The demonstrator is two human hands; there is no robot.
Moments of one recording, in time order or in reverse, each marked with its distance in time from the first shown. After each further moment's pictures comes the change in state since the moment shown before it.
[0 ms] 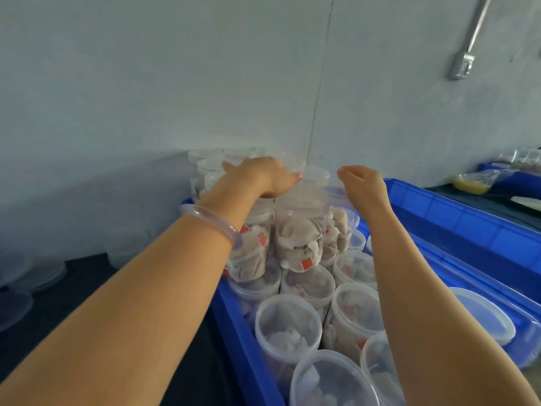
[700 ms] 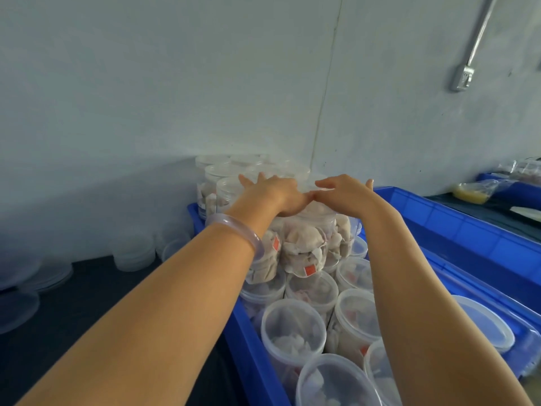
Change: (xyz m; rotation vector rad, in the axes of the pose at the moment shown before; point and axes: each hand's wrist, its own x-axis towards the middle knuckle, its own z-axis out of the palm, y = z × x) left_hand -0.002 0.012 0.018 0.037 -0.028 0.016; right_hand -0.010 -0.037 0.005 -0.654 -0.344 -0.151
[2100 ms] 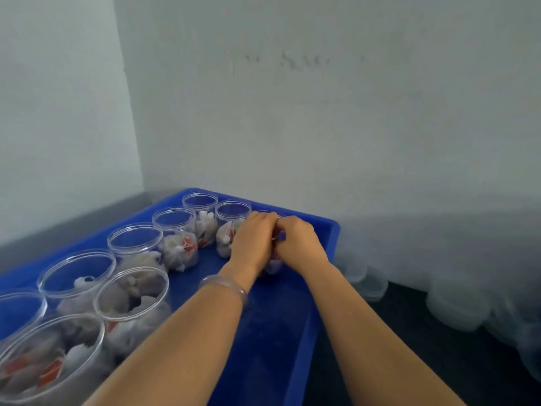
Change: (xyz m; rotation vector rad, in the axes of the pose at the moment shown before) left_hand -0.237 -0.519 0.062 0.008 0.756 -0.619; right_hand -0.108 -0.536 0.296 0.487 -0.350 -0.900
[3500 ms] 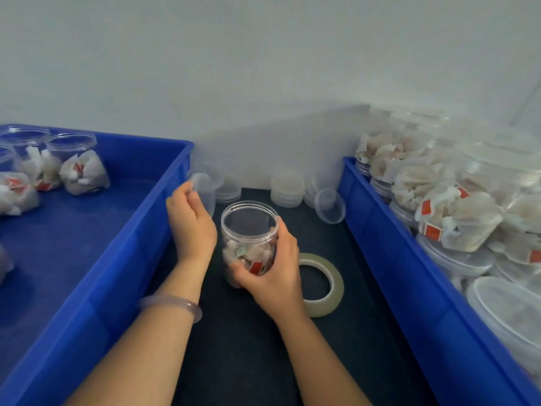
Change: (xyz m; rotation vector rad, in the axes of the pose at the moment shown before) left_hand -0.143 0.167 0.043 -0.761 0.304 -0.351; right_hand -0.293 0.098 -0.038 0.284 0.455 0.330
